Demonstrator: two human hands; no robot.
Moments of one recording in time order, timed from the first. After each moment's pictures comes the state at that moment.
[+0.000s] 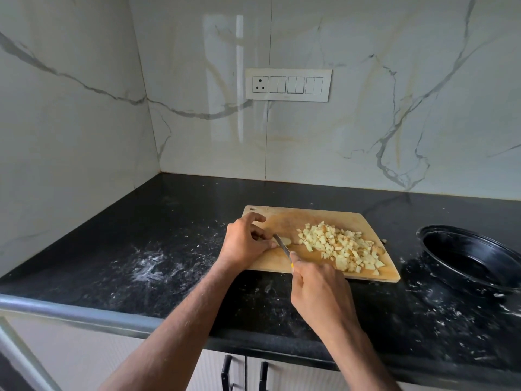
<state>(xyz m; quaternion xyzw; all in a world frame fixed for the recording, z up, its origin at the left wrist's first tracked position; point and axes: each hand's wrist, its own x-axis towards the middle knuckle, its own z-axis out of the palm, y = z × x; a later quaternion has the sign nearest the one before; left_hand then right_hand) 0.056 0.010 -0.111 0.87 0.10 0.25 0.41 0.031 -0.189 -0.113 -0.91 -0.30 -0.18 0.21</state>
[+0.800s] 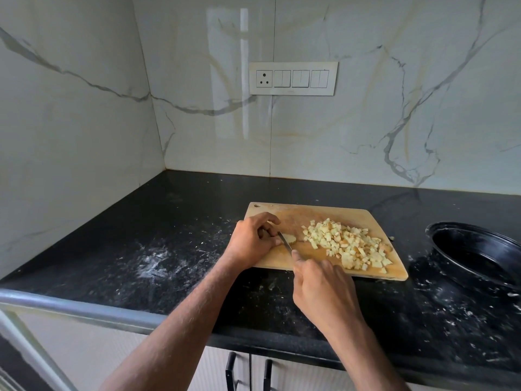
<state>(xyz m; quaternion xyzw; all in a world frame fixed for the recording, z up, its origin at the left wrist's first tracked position) 0.060 0.009 -0.113 0.89 0.06 0.24 0.38 0.037 -0.186 -0.119 -0.92 -0.30 -0.18 0.19</state>
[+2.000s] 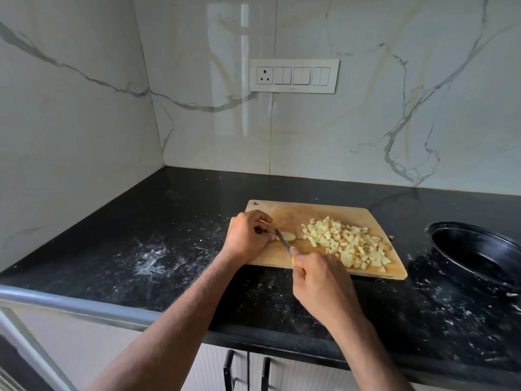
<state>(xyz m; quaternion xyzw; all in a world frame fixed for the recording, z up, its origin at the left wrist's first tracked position) 0.061 0.011 -0.111 0.88 0.11 0.25 0.38 0.043 -0.184 -0.108 -0.91 -0.32 -0.16 0.22</state>
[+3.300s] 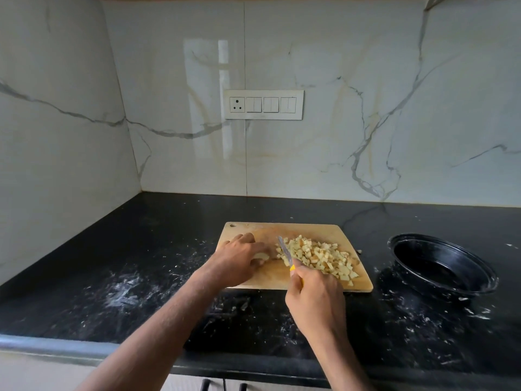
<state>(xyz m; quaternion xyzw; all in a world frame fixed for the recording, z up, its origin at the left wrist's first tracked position) 0.067 -0.004 -0.096 0.99 -0.07 0.13 0.08 0.042 -0.207 -0.107 -0.90 -0.18 -0.24 0.33</state>
